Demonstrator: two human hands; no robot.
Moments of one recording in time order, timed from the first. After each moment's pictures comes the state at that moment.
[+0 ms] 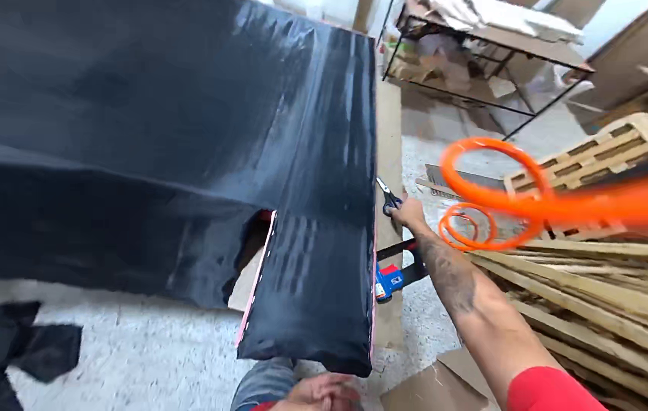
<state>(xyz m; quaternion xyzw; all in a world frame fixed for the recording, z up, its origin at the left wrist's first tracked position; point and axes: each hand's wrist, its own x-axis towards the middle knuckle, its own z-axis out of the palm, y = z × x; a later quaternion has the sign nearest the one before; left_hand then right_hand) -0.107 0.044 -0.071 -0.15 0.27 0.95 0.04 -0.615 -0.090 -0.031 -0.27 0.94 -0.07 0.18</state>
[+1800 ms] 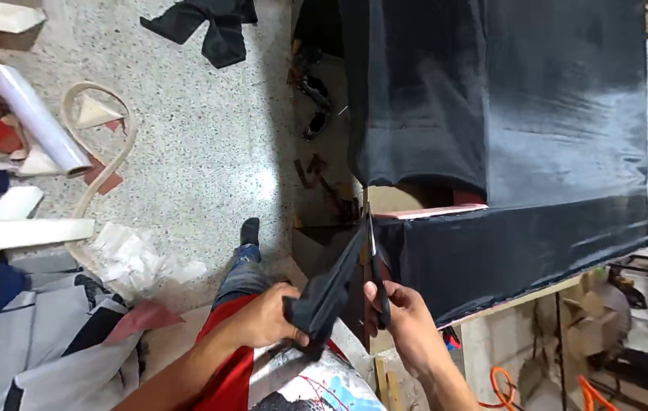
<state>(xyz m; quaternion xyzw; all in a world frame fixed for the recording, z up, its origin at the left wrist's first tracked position) -0.033 0.174 -0.043 -0.45 0.38 0.67 -0.46 -0.230 0.016 0.088 -0.48 0.62 0.00 0.62</state>
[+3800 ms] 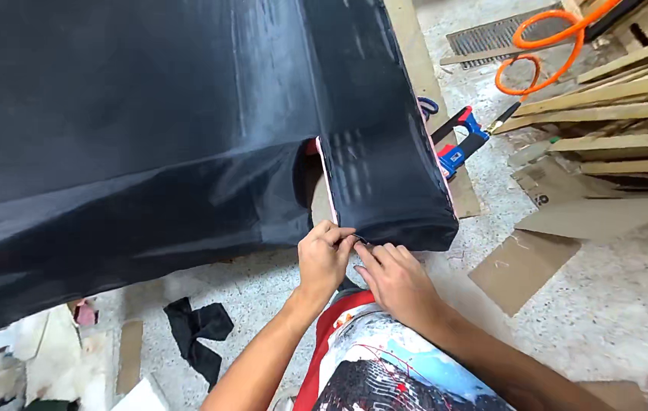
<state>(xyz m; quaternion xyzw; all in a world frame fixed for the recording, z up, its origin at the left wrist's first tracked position) -0.037 -0.150 0.038 -0.24 0.89 0.33 -0.21 -0.114 0.015 0.025 -0.54 0.82 -0.18 0.01</state>
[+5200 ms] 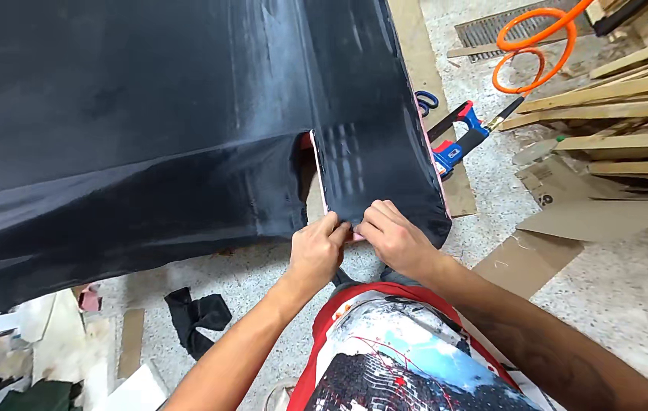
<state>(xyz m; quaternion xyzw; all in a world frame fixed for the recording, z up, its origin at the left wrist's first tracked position) -0.045 -0.149 0.038 -0.10 0.96 0.15 -0.19 -0.196 -0.006 0.038 -0.67 0.67 -0.32 -0.03</state>
